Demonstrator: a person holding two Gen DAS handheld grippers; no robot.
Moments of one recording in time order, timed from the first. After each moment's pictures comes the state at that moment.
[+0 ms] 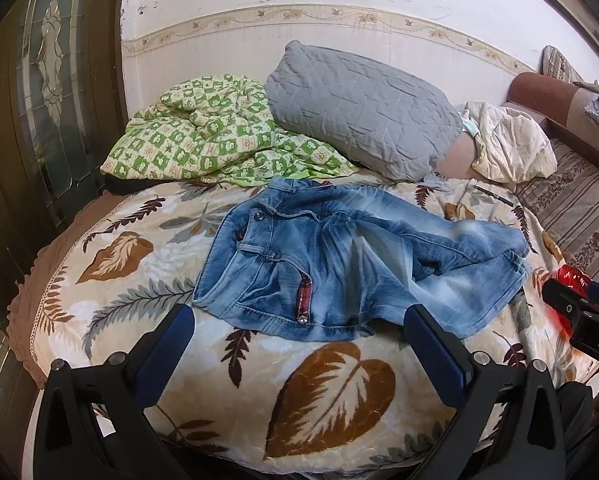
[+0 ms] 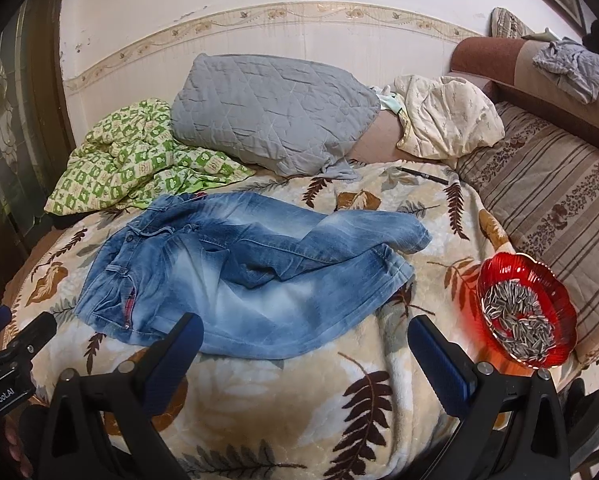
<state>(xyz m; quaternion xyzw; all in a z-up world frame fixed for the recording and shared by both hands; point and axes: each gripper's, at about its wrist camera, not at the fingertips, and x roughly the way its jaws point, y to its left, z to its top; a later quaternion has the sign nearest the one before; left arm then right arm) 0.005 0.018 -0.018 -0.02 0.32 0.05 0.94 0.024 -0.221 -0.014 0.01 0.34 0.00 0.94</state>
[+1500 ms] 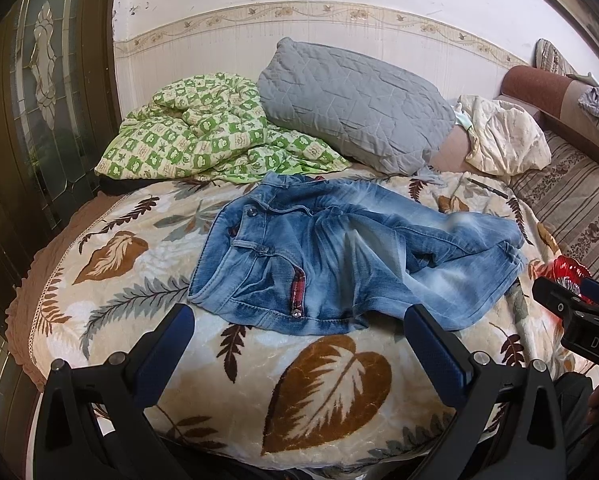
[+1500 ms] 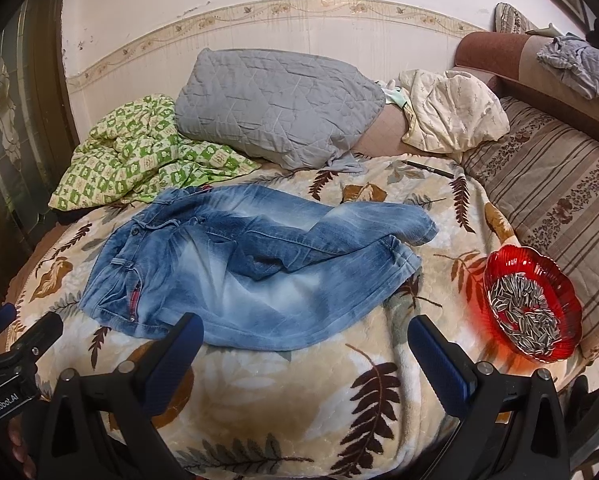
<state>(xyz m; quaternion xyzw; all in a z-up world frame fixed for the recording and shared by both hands) 0.003 0.015 -0.022 -0.02 0.33 0.04 0.94 0.022 -0.218 -0.018 0.01 0.35 0.01 0.94</state>
